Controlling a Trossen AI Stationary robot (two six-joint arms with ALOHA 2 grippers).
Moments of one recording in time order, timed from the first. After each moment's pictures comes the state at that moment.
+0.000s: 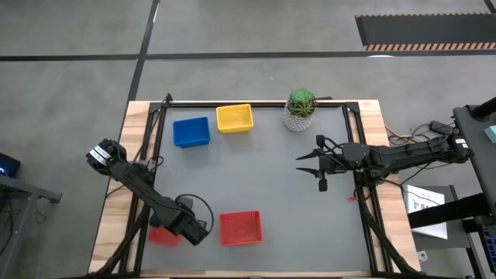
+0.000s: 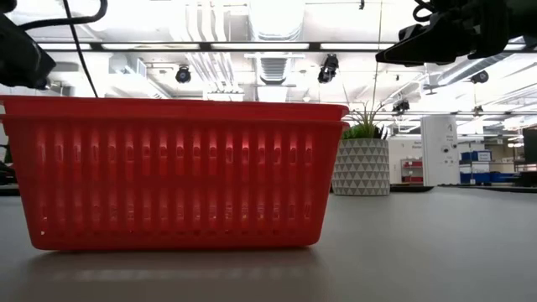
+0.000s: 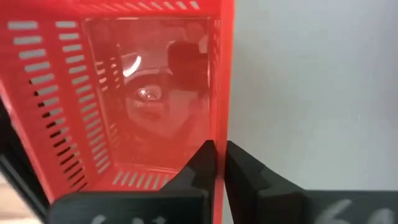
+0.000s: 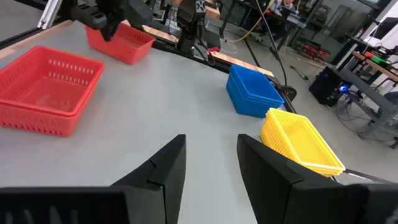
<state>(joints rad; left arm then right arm) -0.69 1.64 1.09 -1.03 0.18 -2.03 0.08 0.76 0.40 0.10 0.11 -0.33</state>
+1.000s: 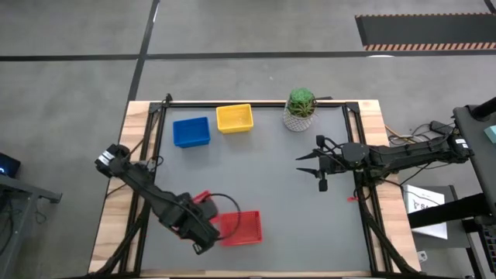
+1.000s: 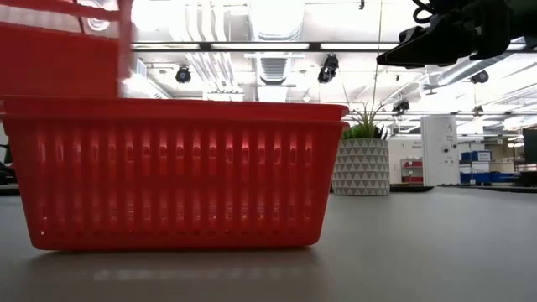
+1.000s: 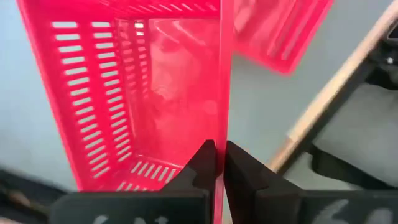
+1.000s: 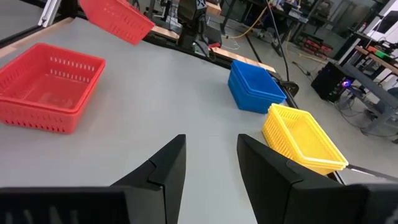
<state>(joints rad) -0.63 1.74 1.70 -1.41 0.00 -1.19 0.08 0.75 0.40 0.08 0.11 -0.31</state>
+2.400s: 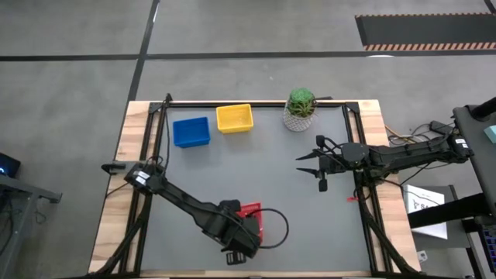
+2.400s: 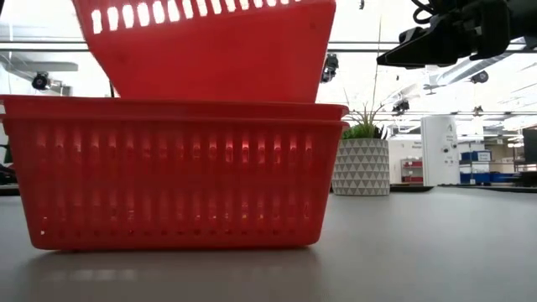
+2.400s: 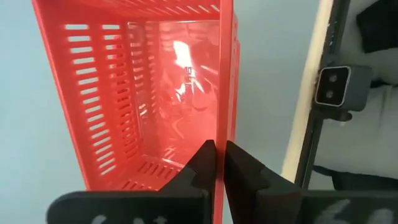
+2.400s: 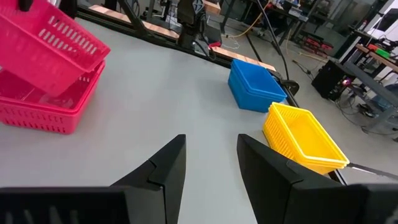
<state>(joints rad) -0.53 2.14 2.20 -1.36 -0.10 -0.68 0.08 0.76 0.40 0.08 0.11 -0.31</state>
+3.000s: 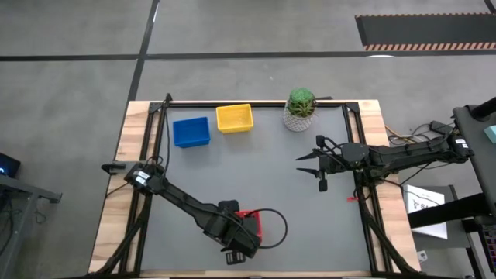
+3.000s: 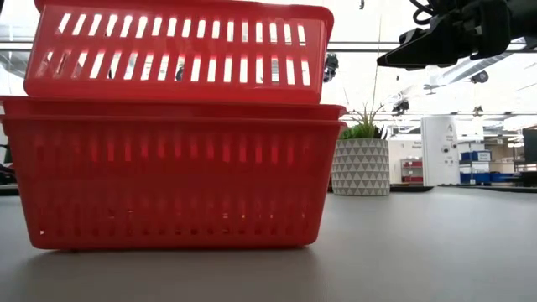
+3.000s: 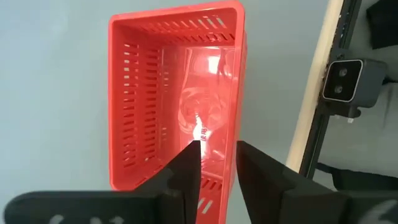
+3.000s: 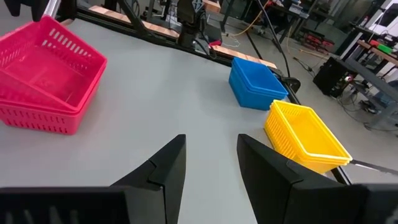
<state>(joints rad) -0.53 2.14 2.17 -1.36 -0.08 -0.70 0.08 0.76 0.40 0.08 0.11 -0.29</state>
